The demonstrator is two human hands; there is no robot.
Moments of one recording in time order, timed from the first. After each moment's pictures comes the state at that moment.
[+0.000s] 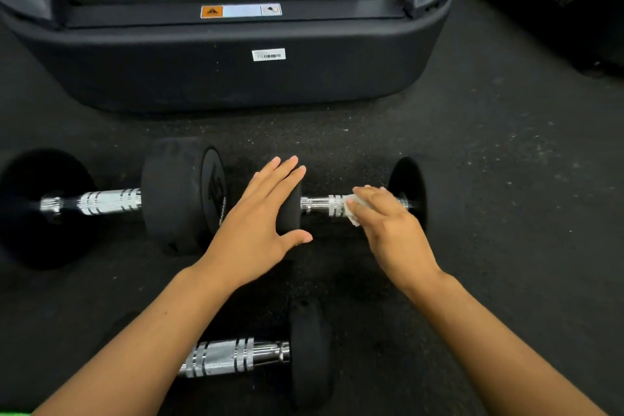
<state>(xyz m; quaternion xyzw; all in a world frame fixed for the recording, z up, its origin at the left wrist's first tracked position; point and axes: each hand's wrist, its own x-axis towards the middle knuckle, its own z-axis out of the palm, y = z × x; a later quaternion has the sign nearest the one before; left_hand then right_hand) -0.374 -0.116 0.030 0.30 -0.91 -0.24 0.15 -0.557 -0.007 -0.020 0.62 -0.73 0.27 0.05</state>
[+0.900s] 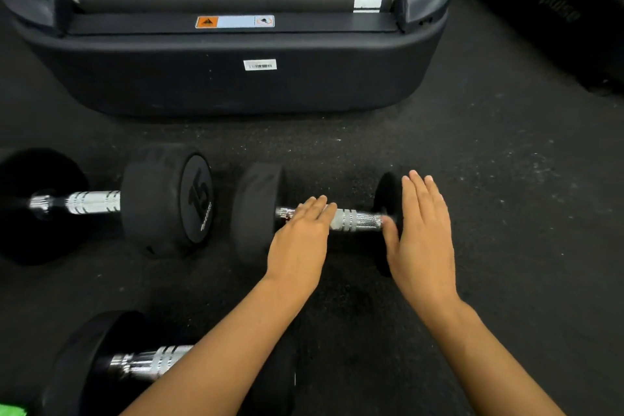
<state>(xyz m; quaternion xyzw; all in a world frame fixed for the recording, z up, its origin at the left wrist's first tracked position) -0.459 -0.073 -0.010 0.36 -0.90 -0.16 0.16 -0.591 0.020 0.005 0.49 -0.83 0.24 0.07</state>
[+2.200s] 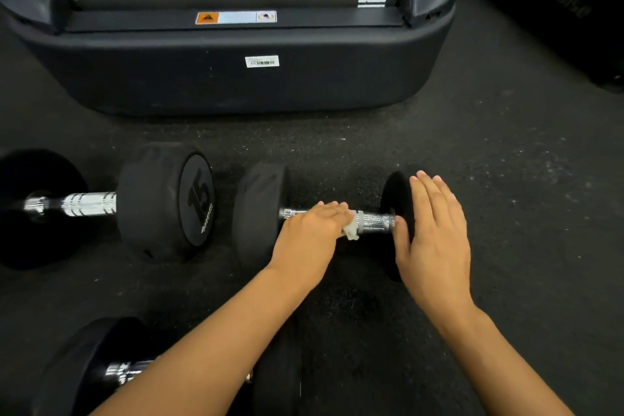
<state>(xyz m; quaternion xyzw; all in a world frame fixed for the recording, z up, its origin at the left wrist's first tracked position) -0.462 -0.089 -0.026 0.24 -0.93 -0.10 0.27 -0.592 0.018 -0.002 0.50 -0.82 0.25 0.12</state>
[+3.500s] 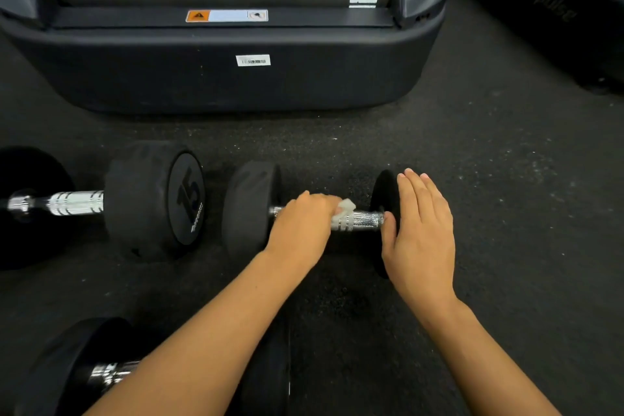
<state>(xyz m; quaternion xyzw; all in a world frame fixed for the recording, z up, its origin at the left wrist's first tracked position) -0.478 -0.096 0.000 0.36 -0.91 -0.17 0.10 -0.593 0.015 -0.005 0.49 -0.82 0.24 0.15</state>
